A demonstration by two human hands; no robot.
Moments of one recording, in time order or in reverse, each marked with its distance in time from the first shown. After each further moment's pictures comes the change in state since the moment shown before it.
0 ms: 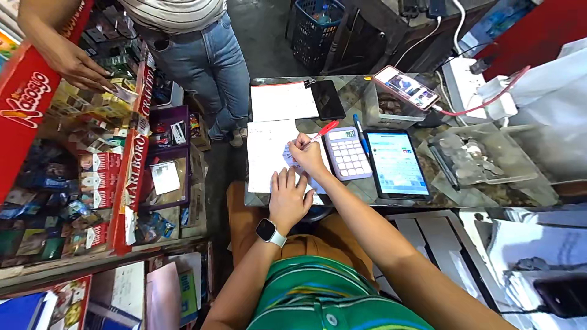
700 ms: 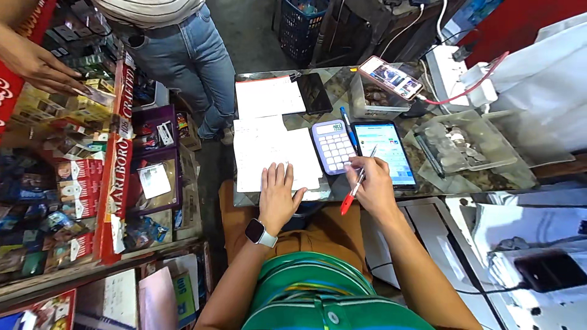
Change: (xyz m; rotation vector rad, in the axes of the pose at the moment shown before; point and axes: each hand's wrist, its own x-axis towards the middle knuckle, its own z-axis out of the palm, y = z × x) left_hand 0.003 0.000 -0.008 -0.060 -0.198 -0.056; right_hand -0.114 -0.001 -0.135 -0.753 0.250 -0.307
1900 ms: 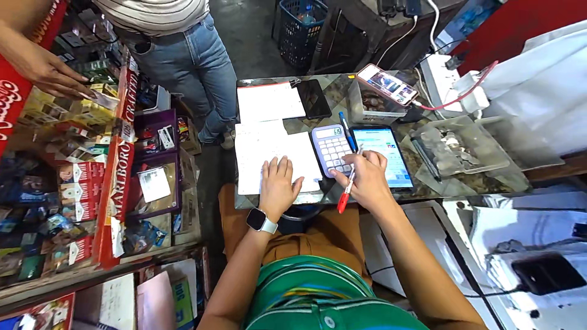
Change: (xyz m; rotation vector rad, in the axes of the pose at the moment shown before) left_hand 0.029 -0.012 0.002 -0.012 0.066 0.056; right_hand 0.020 -0.001 -0.001 -0.062 -0.139 -0.055
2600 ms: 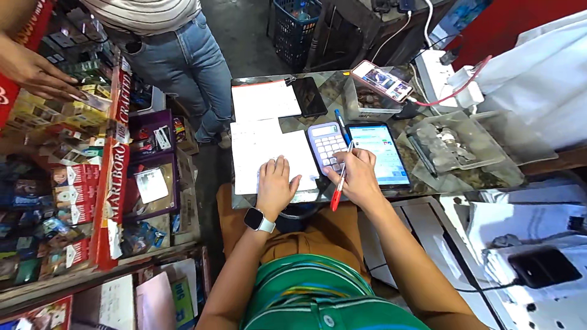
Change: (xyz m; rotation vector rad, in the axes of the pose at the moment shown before) left_hand 0.001 0.000 0.001 0.026 0.028 0.020; right_hand 0.001 -0.001 0.013 0.035 -0.054 0.015
